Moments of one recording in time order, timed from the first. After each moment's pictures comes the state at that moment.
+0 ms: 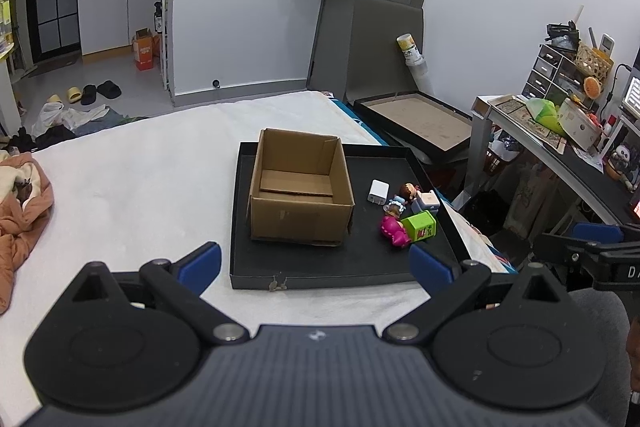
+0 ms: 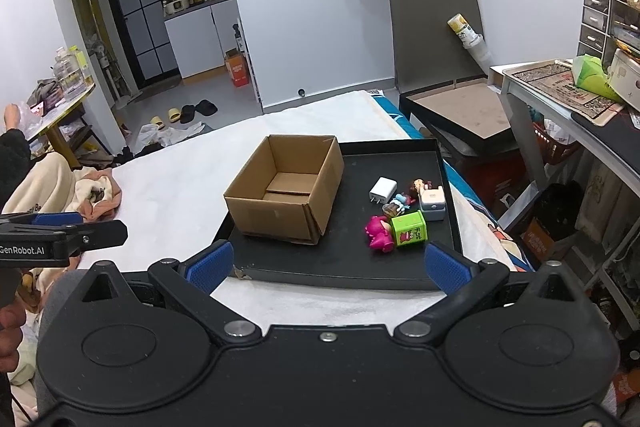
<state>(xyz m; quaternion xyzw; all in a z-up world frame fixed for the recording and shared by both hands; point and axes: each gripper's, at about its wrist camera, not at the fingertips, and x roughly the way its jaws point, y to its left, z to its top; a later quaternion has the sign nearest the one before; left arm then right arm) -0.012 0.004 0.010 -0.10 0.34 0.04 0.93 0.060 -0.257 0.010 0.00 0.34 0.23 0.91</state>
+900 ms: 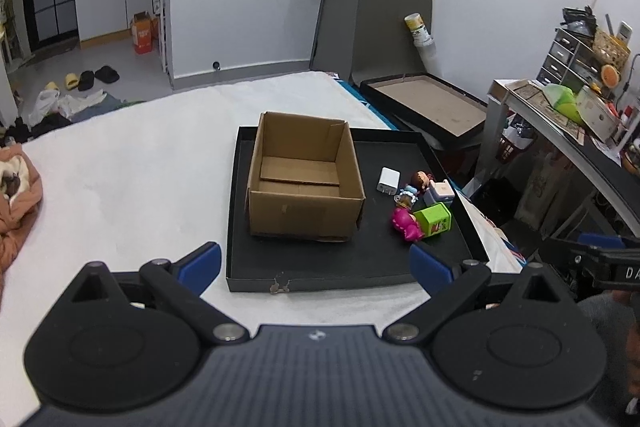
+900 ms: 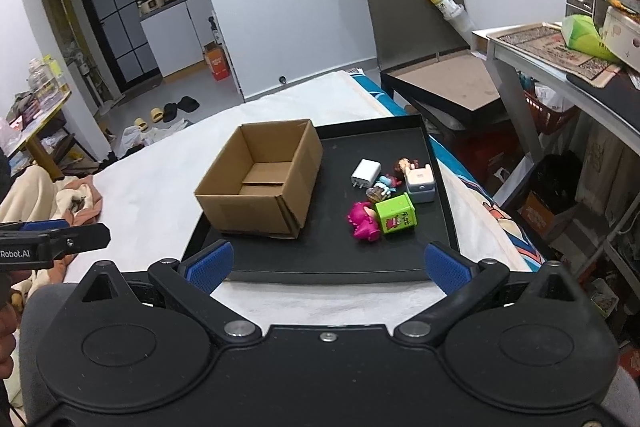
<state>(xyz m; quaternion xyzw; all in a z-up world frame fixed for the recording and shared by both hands) 0.032 0.011 -0.016 -0.10 0.37 0.04 0.92 0.097 -0.266 -0.023 0.03 0.37 0.20 0.91</state>
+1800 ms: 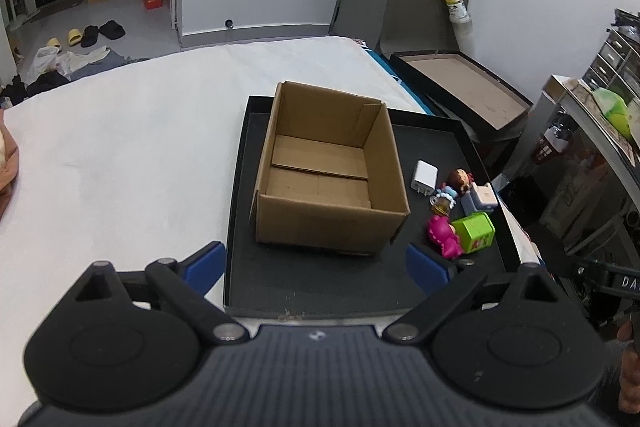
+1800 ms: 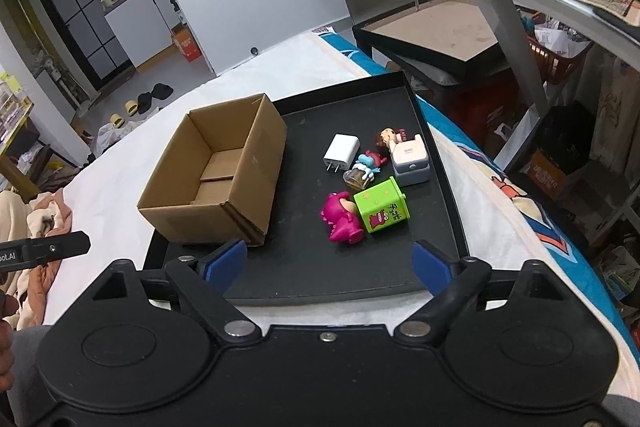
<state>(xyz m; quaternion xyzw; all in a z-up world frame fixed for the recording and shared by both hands) 0.115 0.044 -0.065 -0.13 0.42 0.06 0.89 0.188 -0.266 -0.083 0.07 0.44 0.18 0.88</state>
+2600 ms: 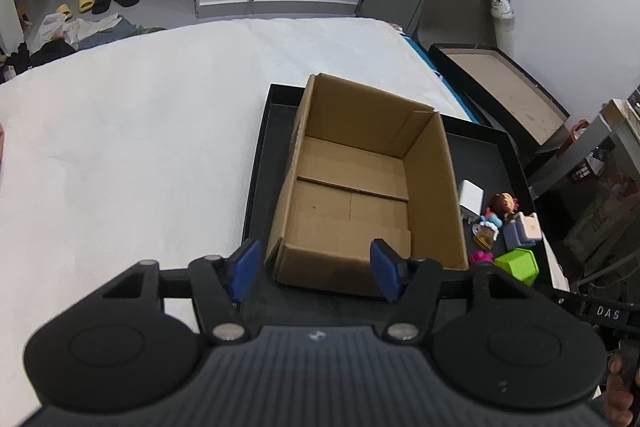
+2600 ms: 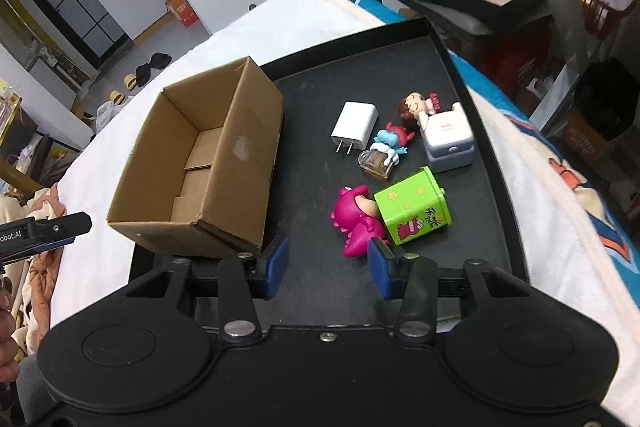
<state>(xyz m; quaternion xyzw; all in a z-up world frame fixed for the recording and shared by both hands) 0.187 0.082 -0.106 -0.17 0.46 0.08 0.87 0.265 -0.236 -0.138 0.09 0.51 0.19 0.83</state>
